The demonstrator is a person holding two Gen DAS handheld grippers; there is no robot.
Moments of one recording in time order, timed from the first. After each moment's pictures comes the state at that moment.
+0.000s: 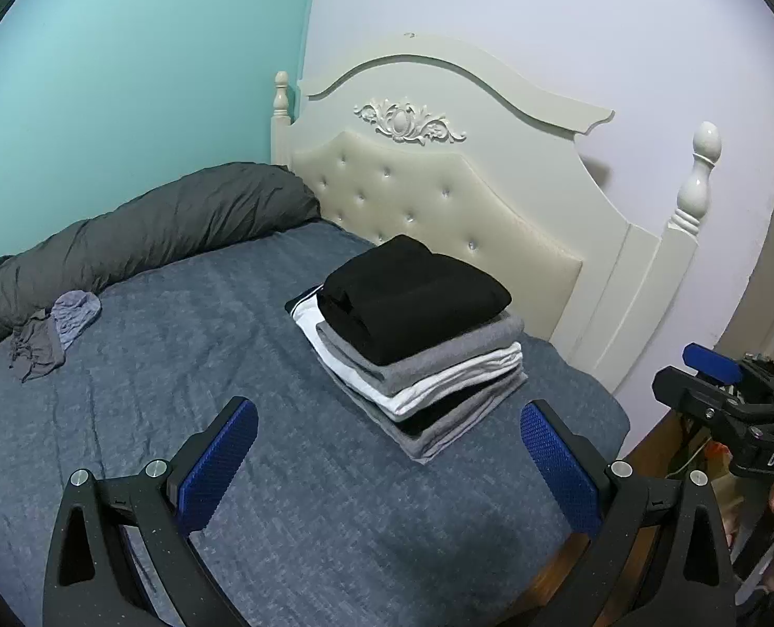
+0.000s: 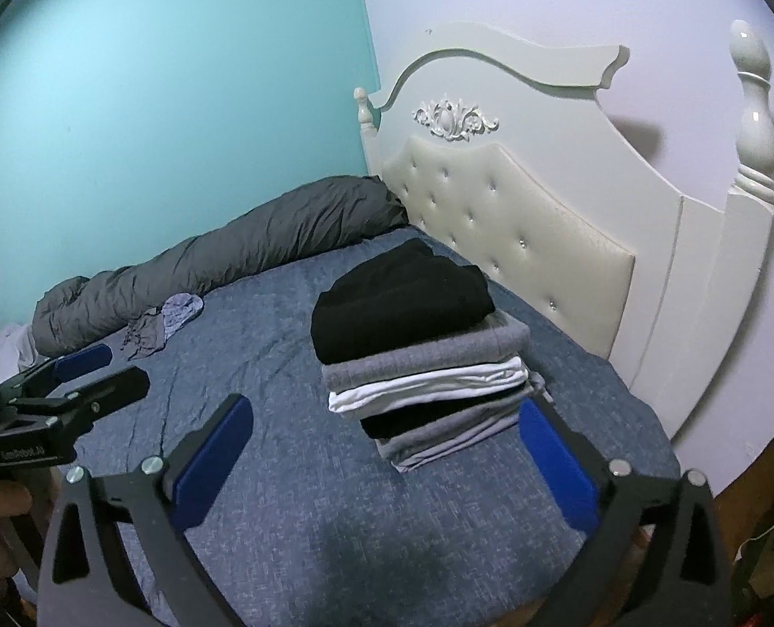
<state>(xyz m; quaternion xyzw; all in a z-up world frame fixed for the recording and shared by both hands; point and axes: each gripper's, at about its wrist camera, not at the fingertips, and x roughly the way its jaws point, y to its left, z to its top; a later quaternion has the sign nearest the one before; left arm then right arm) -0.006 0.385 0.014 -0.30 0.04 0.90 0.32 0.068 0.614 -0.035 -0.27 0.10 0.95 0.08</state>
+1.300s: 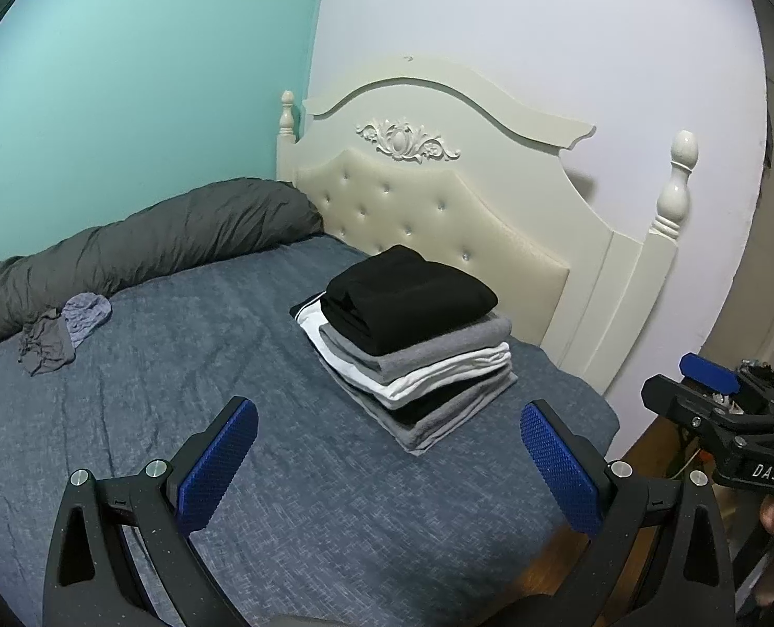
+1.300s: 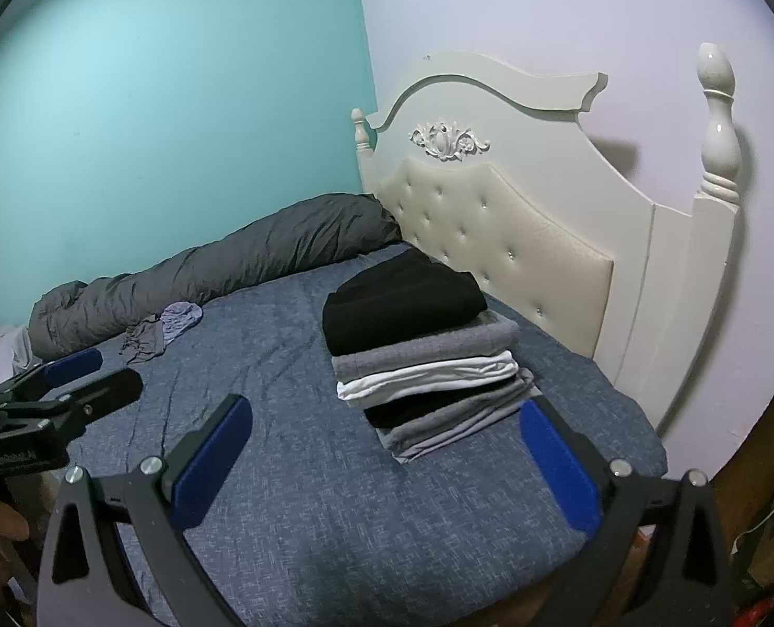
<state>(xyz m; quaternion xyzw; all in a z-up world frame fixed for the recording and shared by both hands) 0.039 0.357 0.019 -0.27 0.03 0.91 0.33 0.110 0.586 -0.037 -0.25 0.09 0.96 0.10</state>
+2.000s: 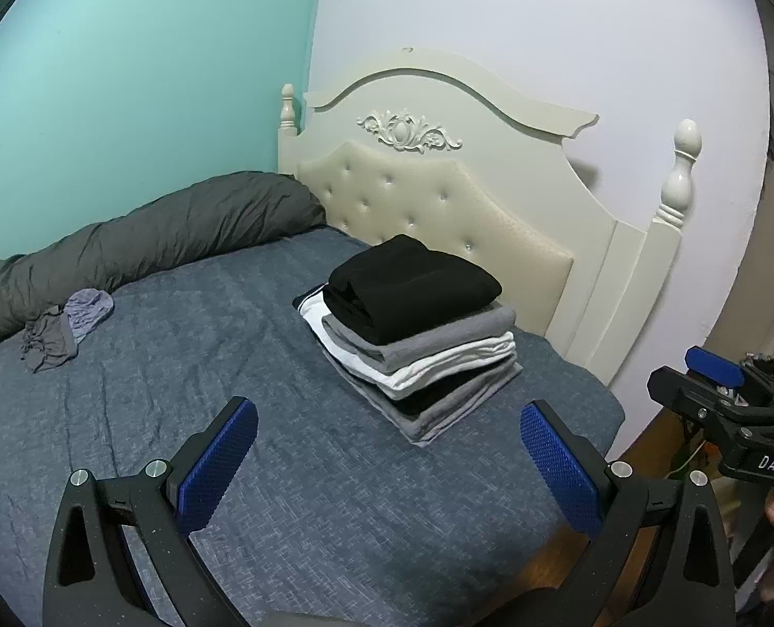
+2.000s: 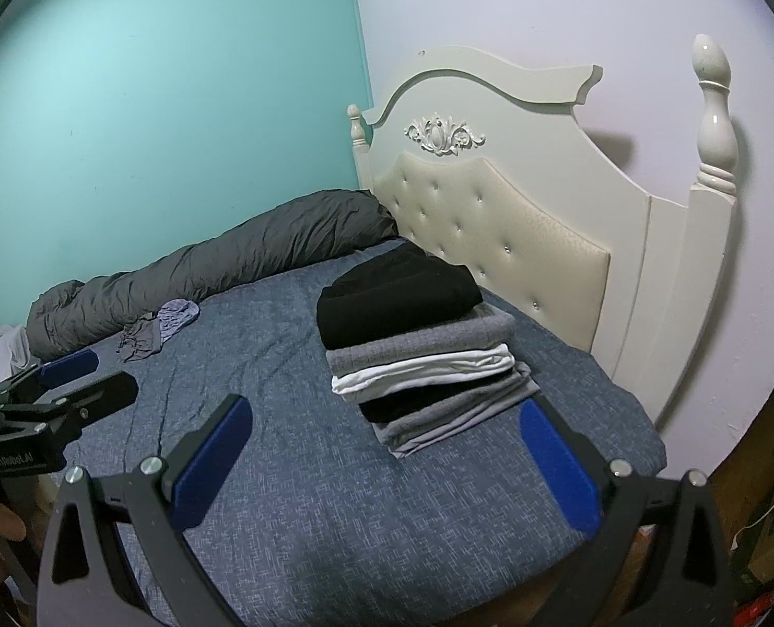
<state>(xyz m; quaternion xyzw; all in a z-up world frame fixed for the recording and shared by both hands) 0.040 0.358 0.012 -0.28 0.04 0.90 0.32 0.111 0.588 -0.041 -0.25 0.09 0.96 0.10</state>
